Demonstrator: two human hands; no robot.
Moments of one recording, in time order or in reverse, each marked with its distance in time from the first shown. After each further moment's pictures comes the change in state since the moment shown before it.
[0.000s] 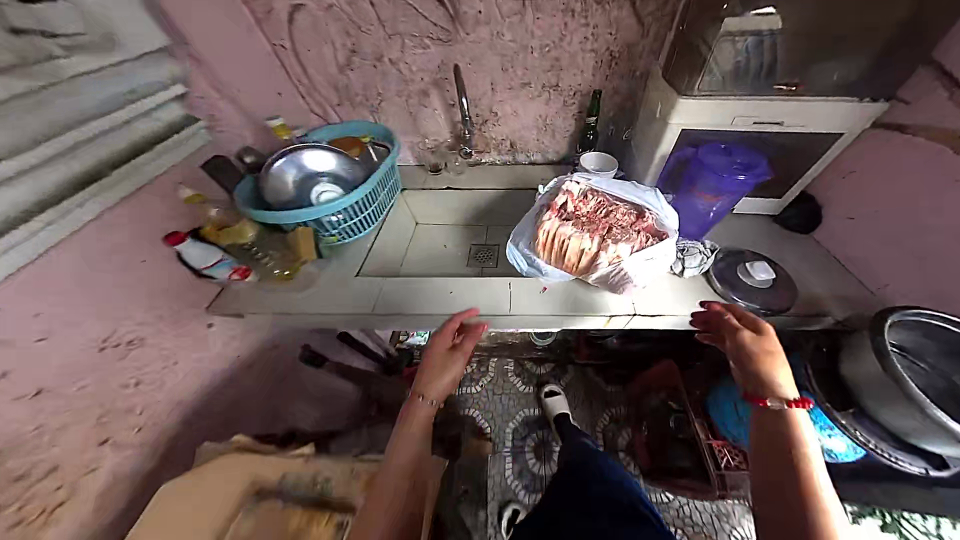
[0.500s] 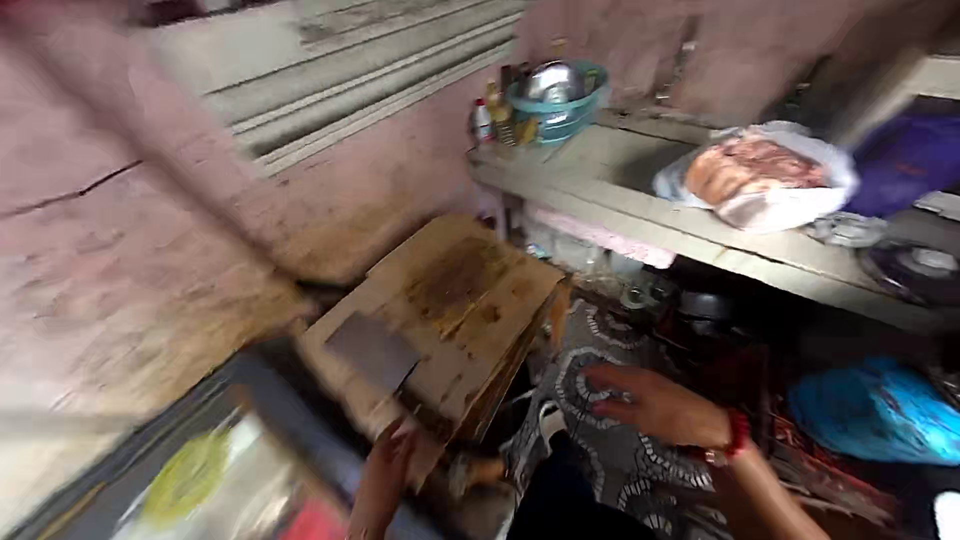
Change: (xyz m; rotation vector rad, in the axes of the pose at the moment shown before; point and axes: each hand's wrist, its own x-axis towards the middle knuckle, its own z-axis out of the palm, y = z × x) left_hand -0.602 -0.092 0.008 -0.024 0.662 -0.722; right_hand -0.364 0.001 0.017 -0.569 -1.520 -0.495
